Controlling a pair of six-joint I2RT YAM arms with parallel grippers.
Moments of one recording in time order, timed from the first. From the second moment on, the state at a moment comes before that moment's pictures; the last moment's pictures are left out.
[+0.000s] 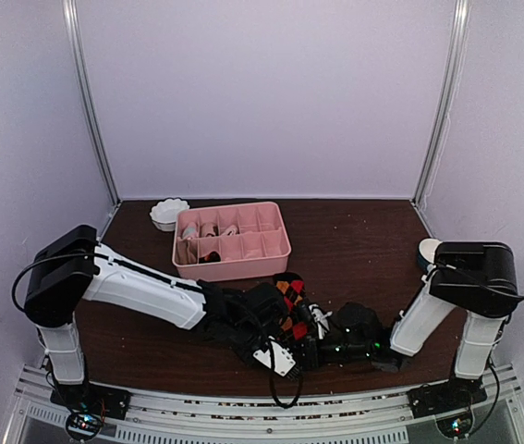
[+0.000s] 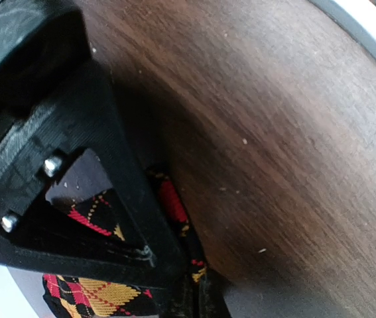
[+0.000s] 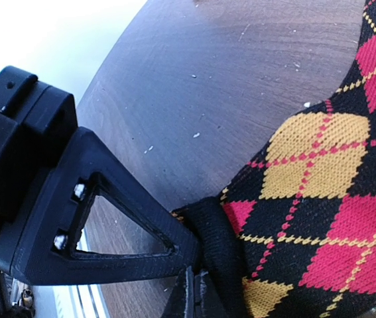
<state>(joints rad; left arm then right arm) -1.23 1.92 1.14 -0.27 0.00 1.19 1.05 1.88 0.38 1.02 -0.24 0.75</state>
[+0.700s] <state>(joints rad) -1.06 2.07 1.47 -0.79 0.27 1.01 1.04 1.38 0.23 0.50 0.13 0.60</state>
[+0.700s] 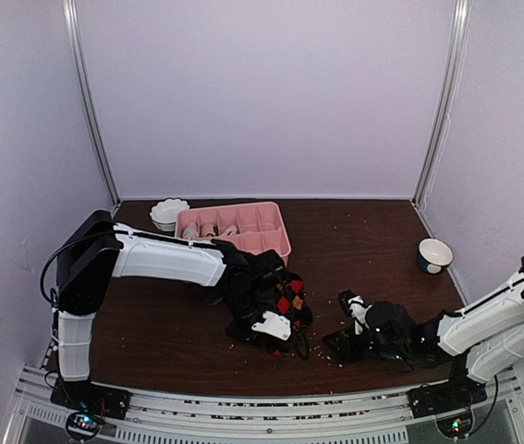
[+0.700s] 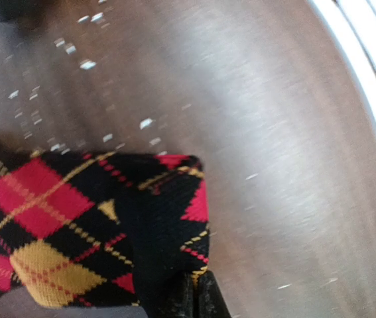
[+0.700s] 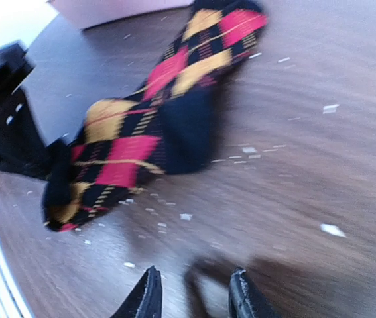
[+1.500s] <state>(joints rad) -1.01 2.33 1.81 -1.20 0.56 0.99 1.28 0.85 0.03 0.34 0.50 0.45</state>
